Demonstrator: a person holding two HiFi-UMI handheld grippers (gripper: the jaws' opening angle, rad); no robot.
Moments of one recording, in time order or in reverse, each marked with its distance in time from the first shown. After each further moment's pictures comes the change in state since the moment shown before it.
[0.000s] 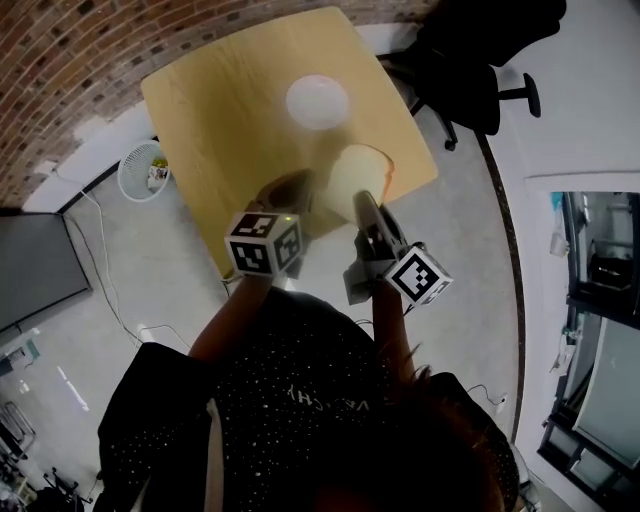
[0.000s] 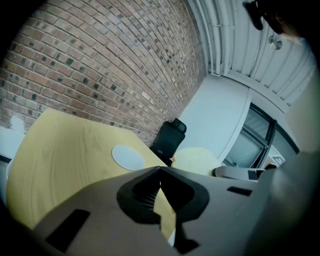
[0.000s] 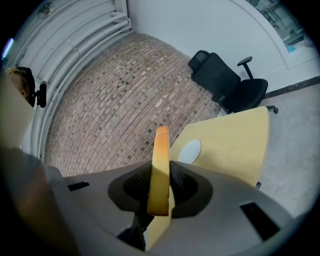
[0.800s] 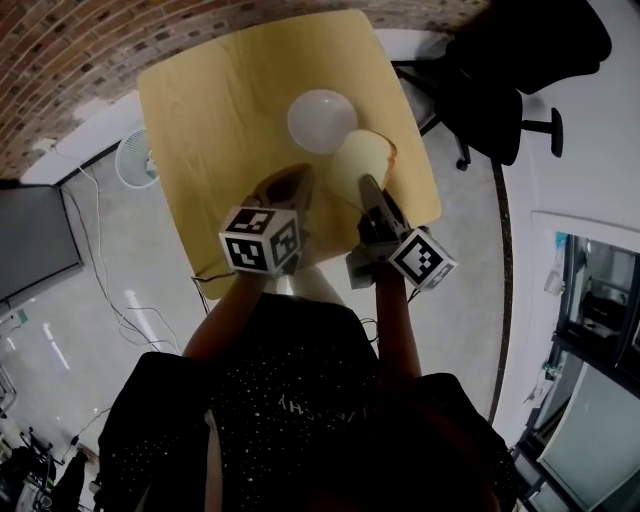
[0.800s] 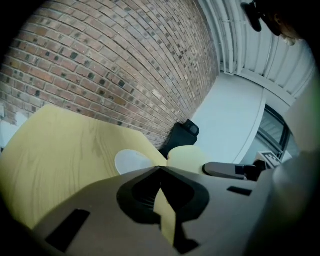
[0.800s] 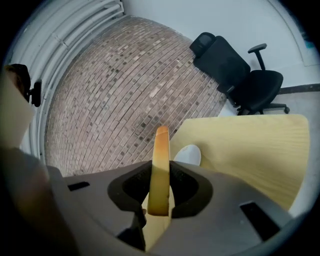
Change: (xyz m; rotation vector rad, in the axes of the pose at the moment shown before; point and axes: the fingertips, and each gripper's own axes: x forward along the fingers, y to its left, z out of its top) left arm 0.082 0.043 0.029 -0.060 -0.023 0.105; right arm 0.110 -0.055 0.055 -0.015 0.147 0.025
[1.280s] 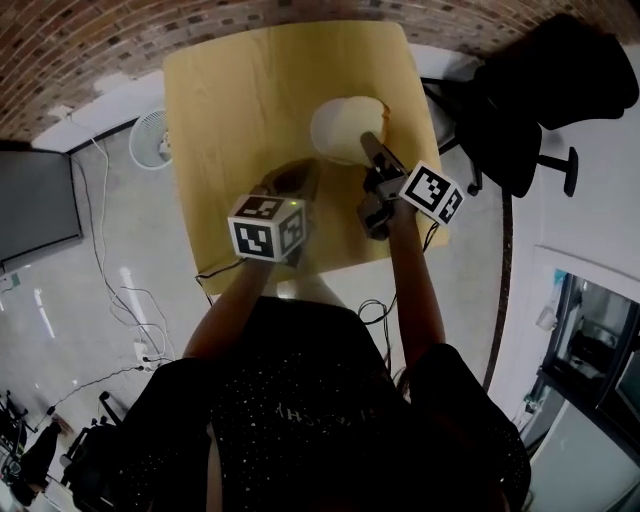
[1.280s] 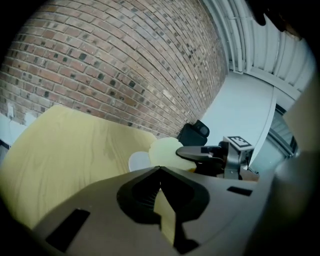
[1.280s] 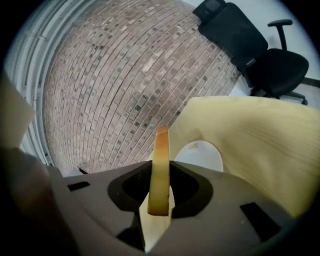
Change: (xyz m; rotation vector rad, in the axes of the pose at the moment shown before) left arm 0.013 0.039 0.008 -0.030 -0.011 0.100; right arm 0.126 -0.020 0.013 0.021 0.262 0.045
